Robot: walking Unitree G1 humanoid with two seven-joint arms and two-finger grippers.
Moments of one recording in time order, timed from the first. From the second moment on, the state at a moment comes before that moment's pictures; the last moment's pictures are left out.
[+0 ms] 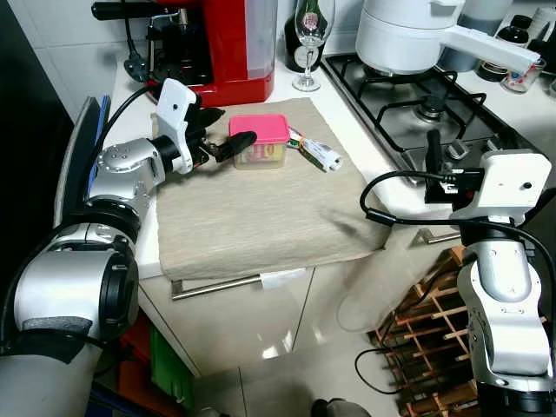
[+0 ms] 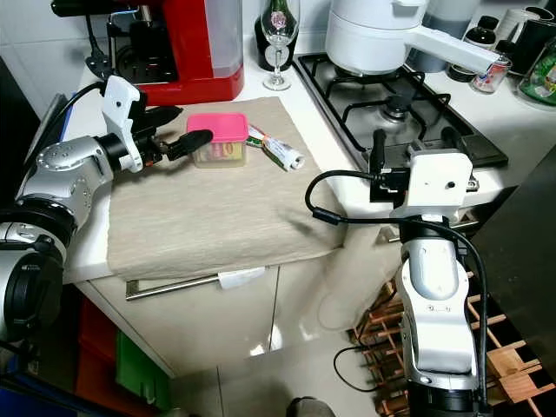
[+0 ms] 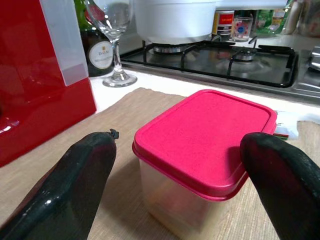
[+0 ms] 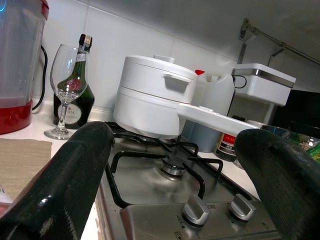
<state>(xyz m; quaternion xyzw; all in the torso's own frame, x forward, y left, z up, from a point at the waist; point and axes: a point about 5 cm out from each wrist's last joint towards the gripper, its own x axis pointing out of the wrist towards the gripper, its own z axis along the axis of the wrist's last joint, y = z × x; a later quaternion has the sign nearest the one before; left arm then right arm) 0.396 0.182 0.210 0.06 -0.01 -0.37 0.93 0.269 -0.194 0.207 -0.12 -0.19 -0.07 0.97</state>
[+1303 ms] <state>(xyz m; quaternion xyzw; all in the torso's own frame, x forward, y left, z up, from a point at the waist) 0.402 0.140 0.239 -0.03 -0.12 -0.33 0.94 0.273 -0.190 0.207 -0.11 -0.19 -0.06 0.97</state>
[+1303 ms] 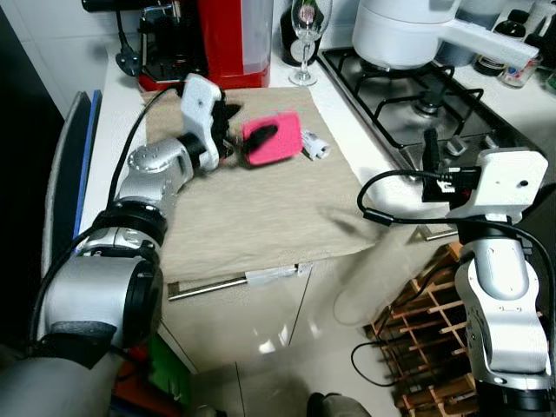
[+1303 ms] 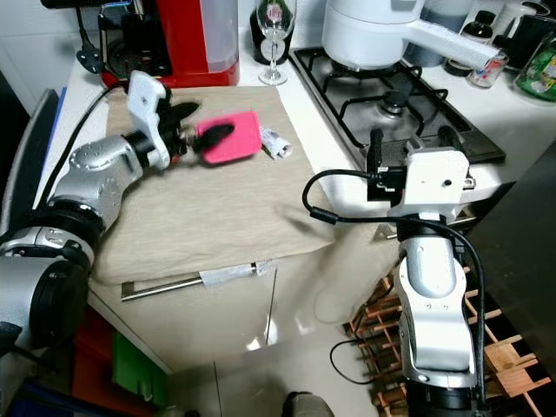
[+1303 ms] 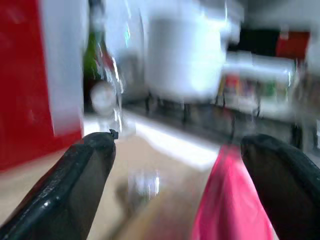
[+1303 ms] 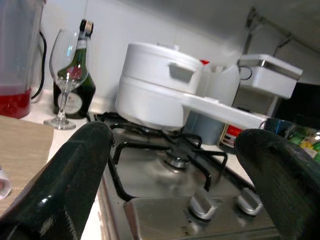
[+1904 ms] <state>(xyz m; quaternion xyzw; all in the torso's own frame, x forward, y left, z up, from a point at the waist) 0.380 0.153 0.218 0.01 -0.08 -0.43 0.90 0.279 -0.185 0.202 -0.10 -0.19 -0.05 0.98</state>
